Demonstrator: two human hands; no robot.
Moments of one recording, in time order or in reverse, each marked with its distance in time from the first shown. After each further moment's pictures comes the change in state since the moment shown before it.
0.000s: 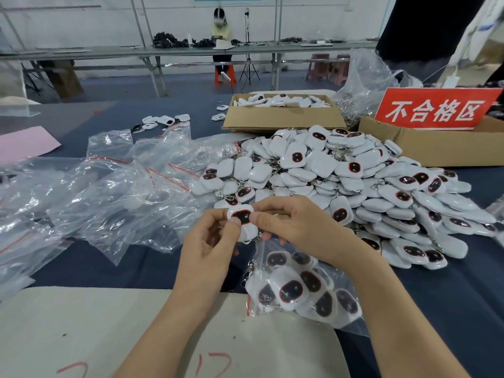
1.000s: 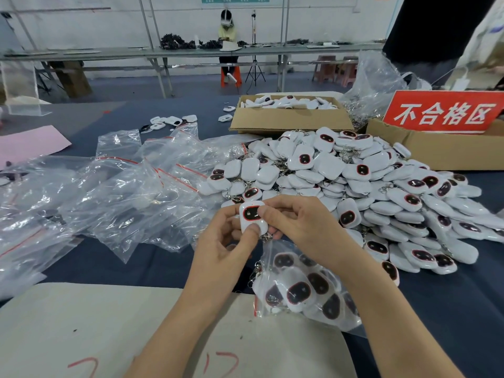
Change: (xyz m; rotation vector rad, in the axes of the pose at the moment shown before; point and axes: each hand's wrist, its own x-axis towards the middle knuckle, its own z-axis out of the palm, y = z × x) left_hand -0.002 0.003 0.001 -0.006 -0.114 0.024; right_hand -0.001 0.002 0.009 0.002 0.158 -0.050
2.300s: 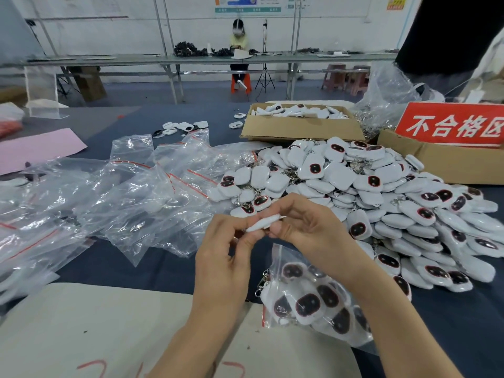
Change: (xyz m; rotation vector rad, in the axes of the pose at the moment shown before) left_hand 0.000 -0.008 -0.002 0.446 0.270 0.397; right_hand -0.003 -0.008 0.002 0.252 -0.093 -0.068
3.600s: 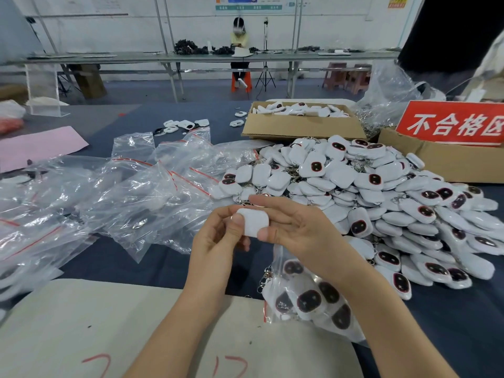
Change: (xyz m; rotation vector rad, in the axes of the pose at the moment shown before) left_hand 0.012 -0.006 -0.008 -0.611 -0.129 -0.496; right_hand 0.006 0.006 0.011 -0.007 -0.064 -0.025
